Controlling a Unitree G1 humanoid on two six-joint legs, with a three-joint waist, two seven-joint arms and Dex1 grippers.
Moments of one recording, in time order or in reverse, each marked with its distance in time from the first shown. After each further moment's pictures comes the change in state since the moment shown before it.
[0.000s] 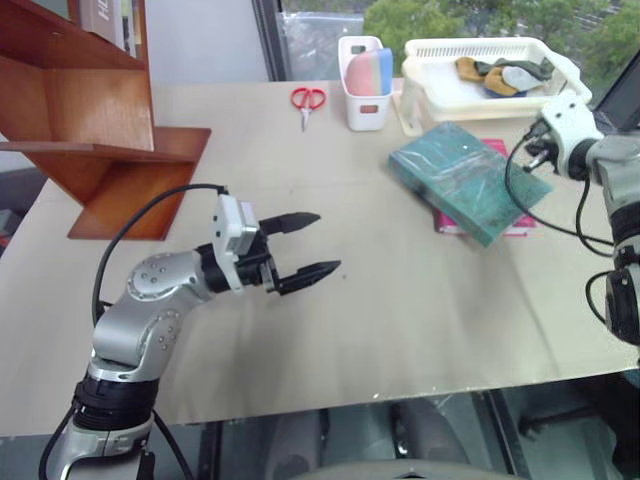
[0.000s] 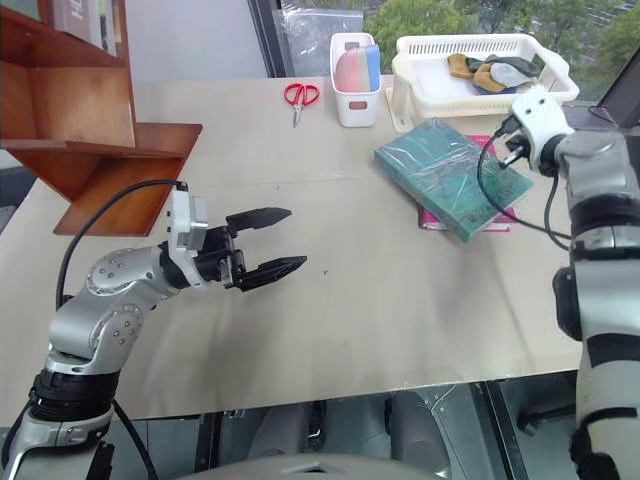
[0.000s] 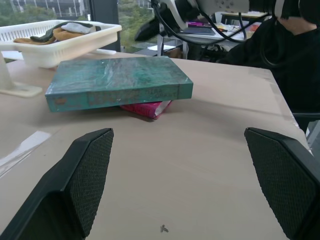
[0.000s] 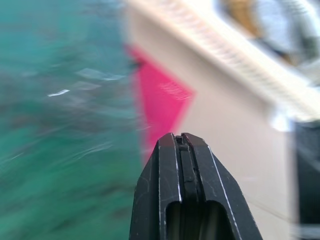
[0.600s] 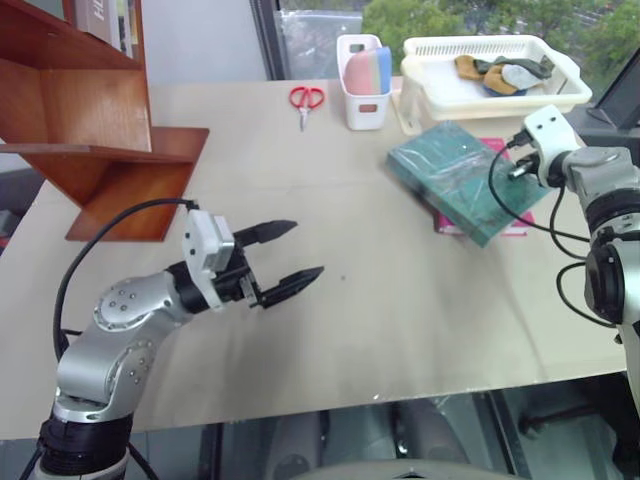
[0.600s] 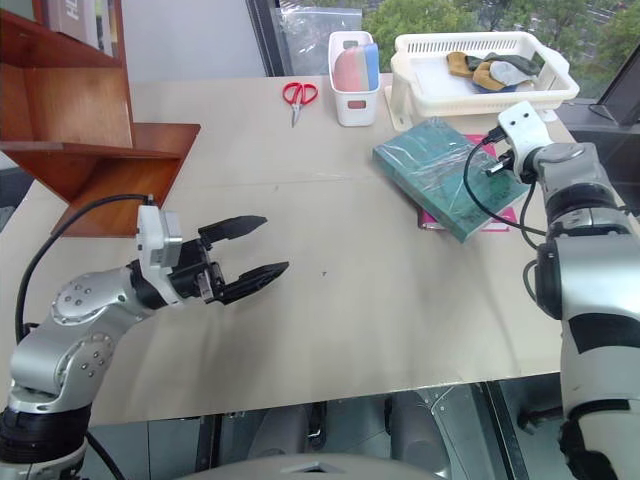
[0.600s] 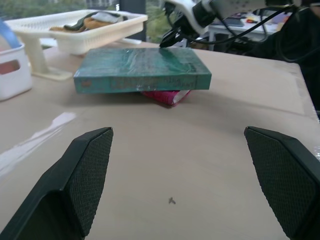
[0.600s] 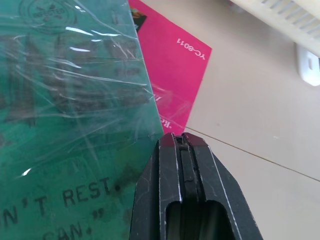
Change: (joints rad) left arm 0.185 0.030 0.125 -0.161 -0.034 0.036 0.098; right arm -0.065 0.084 -0.073 0.195 -0.038 0.064 0.001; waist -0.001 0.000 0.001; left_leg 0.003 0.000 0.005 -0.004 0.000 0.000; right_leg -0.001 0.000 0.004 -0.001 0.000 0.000
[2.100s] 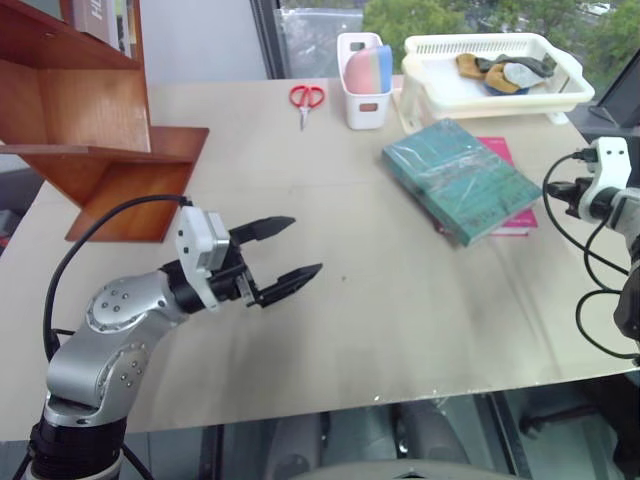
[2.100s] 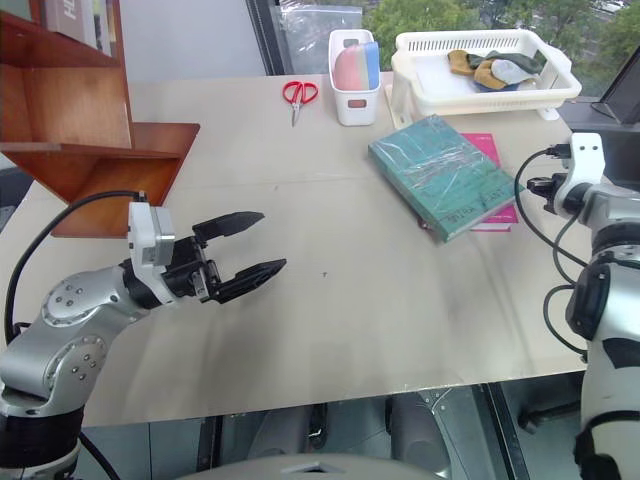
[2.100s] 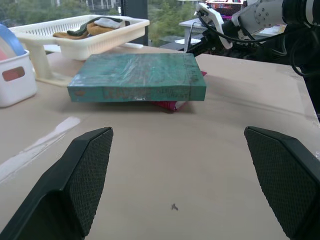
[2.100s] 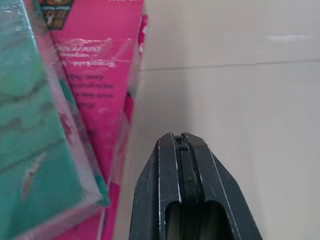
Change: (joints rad) left arm -0.012 0.017 0.011 -0.026 -0.031 0.013 0.022; right arm 0.189 -0.154 -0.306 -0.026 0.246 0.101 0.114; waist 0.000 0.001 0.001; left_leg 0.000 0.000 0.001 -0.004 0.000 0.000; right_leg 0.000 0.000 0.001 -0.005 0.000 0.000
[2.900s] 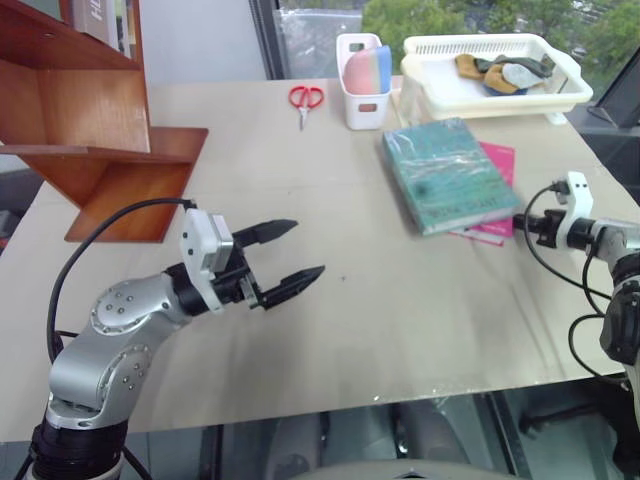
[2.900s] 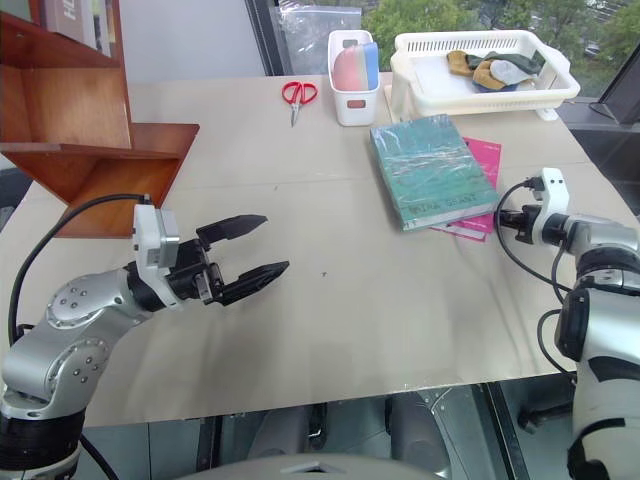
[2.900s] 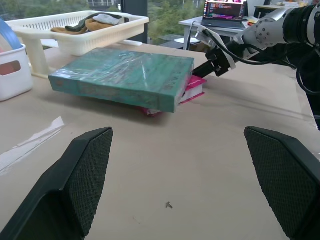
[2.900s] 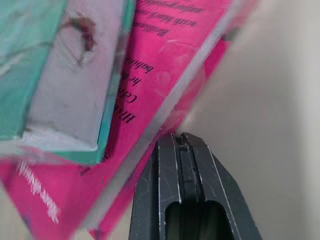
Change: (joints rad) left arm 0.008 -0.001 -0.015 -0.009 -0.009 0.008 0.018; right arm 0.153 0.080 0.024 -0.117 0.072 0.099 0.334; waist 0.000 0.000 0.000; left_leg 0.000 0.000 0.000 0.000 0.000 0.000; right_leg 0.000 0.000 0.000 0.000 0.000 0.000
